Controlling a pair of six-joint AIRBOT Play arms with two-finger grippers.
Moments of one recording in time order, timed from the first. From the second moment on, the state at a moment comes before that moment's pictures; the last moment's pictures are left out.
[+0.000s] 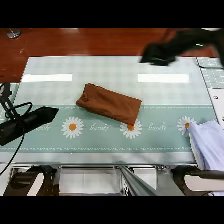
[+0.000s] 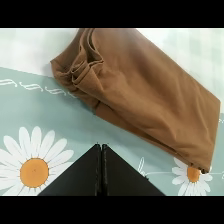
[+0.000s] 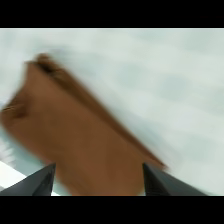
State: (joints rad) left arm 0.02 -0.44 0.47 1.00 -0.87 -1.58; right arm 0.10 -1.44 1.65 -1.12 1.33 1.56
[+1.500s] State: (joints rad) left arm 0.02 -0.53 0.44 0.90 -0.84 -1.59; right arm 0.23 -1.54 1.18 -0.78 1.04 1.44
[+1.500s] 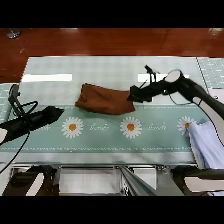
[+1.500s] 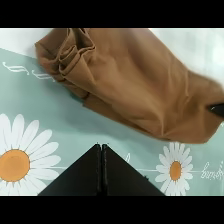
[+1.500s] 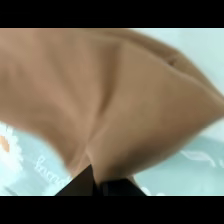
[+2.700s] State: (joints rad) left arm 0.02 -0.53 0.44 0.90 -0.84 -1.58; right arm -0.49 -1.17 1.85 -1.29 1.79 1.73
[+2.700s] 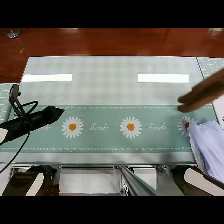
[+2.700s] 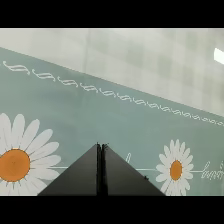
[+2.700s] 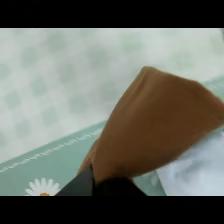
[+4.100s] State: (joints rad) left arm -0.07 -0.93 1.28 0.88 -0.83 -1.38; right arm -0.17 -0.92 1.32 -1.05 1.06 1.69
